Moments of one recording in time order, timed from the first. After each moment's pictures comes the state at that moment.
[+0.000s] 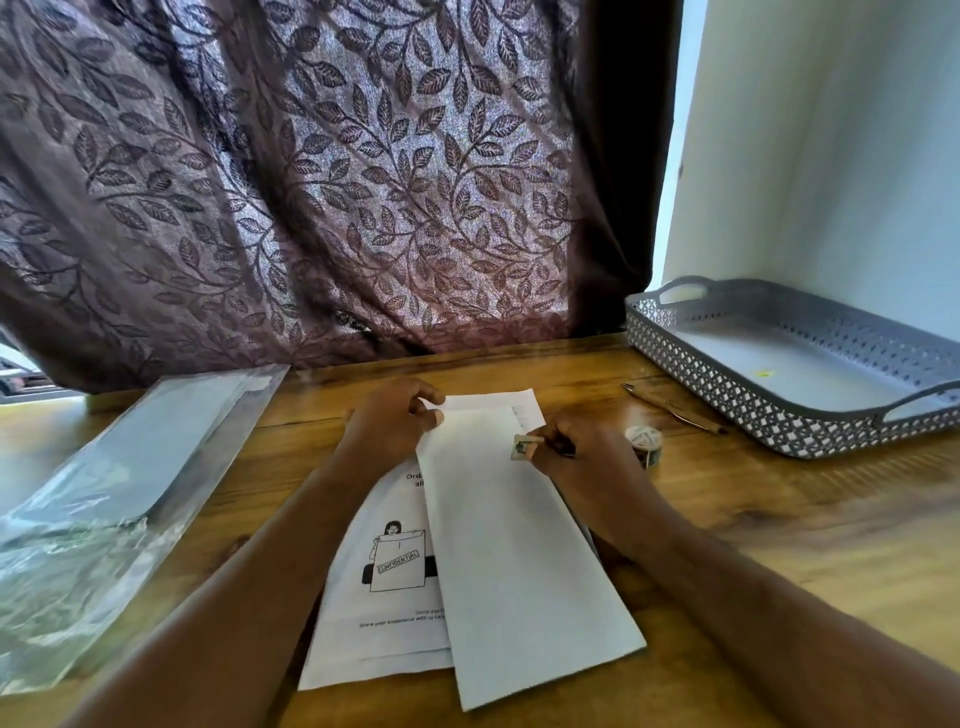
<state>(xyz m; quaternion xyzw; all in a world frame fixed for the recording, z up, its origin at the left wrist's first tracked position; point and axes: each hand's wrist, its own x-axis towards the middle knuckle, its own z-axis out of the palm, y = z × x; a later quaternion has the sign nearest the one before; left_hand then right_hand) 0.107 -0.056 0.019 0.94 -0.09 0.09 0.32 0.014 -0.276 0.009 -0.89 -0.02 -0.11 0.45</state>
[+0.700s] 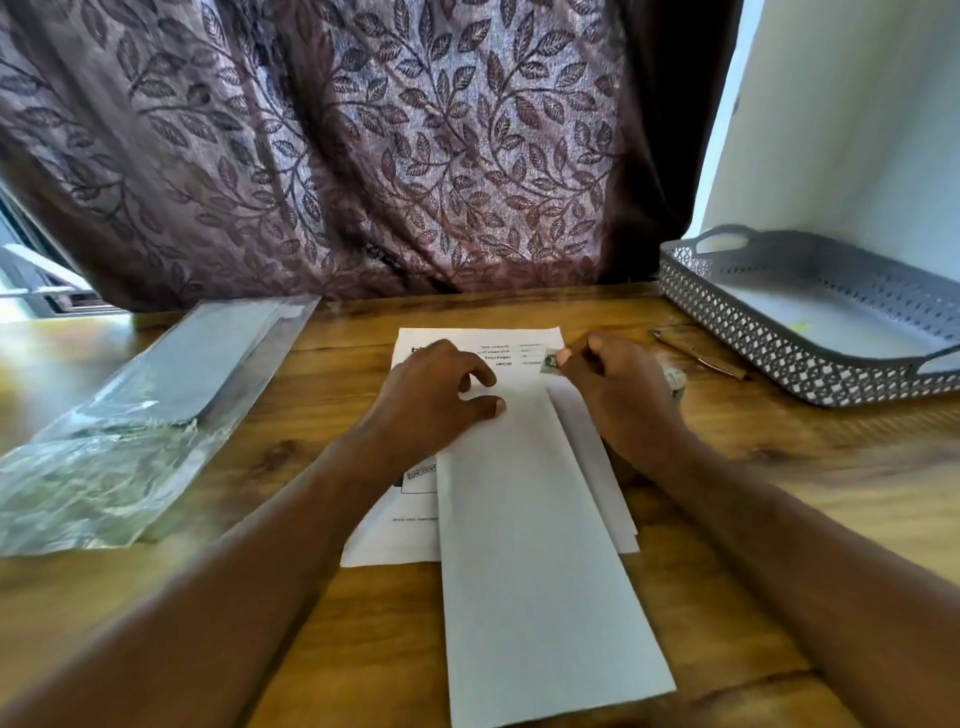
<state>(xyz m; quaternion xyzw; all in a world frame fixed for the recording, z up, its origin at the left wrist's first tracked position) 0.030 -0.066 0.023 0.96 -0.18 0.11 0.19 0.007 -0.272 0.021 -0.88 -0.05 -0.19 0.43</state>
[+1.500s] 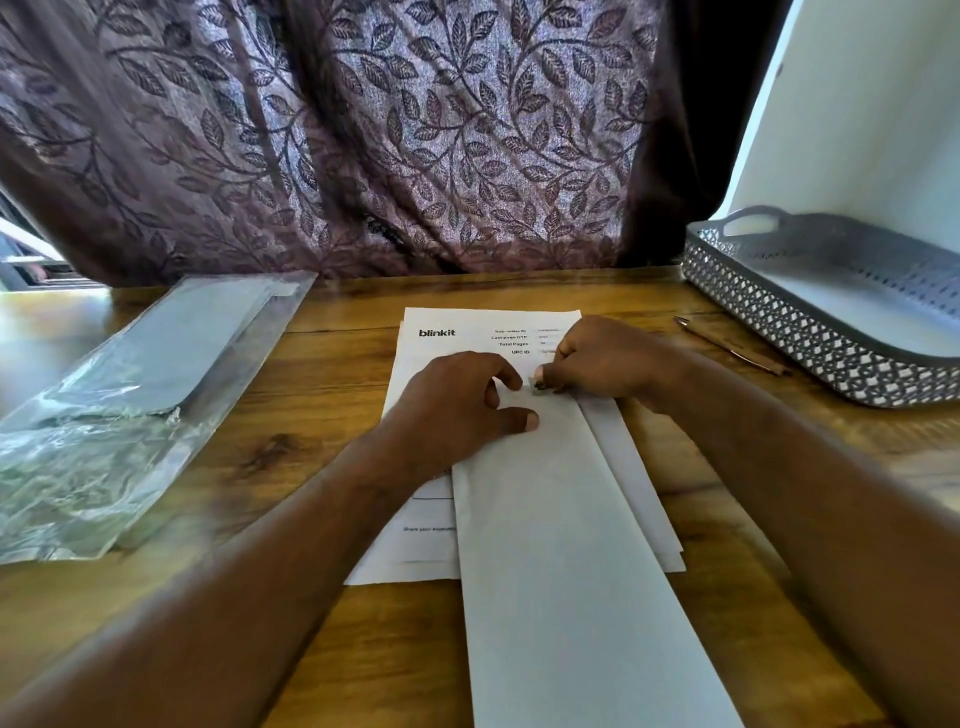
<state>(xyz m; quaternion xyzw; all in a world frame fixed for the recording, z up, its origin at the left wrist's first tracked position) 0.032 -0.075 0.014 0.95 -0.16 0.02 0.25 0.059 -0.253 0.044 -0.96 -0.06 0.07 0.27</state>
